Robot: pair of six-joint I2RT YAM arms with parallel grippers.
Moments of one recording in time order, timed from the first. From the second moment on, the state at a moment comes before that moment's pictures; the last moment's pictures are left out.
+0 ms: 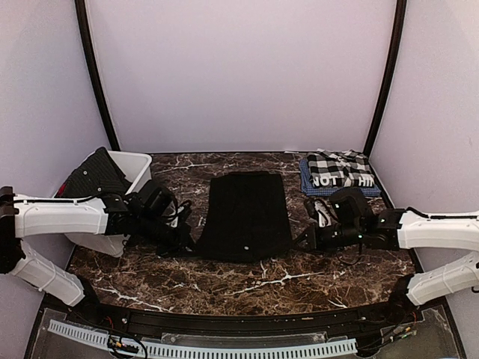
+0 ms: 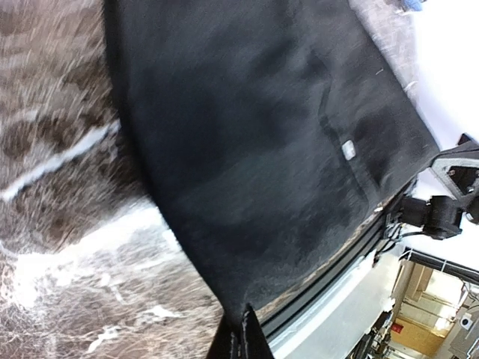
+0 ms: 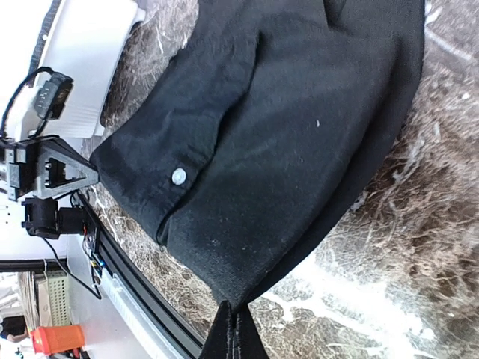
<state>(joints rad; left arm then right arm) -0.77 1.35 0.75 -0.39 0.41 -0.85 0.83 1.16 0.58 -0.15 -0.31 0.78</state>
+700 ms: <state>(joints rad) -0.39 2.31 1.73 -0.25 0.44 -0.72 0.41 2.31 1.73 -0.14 -0.35 0.57</state>
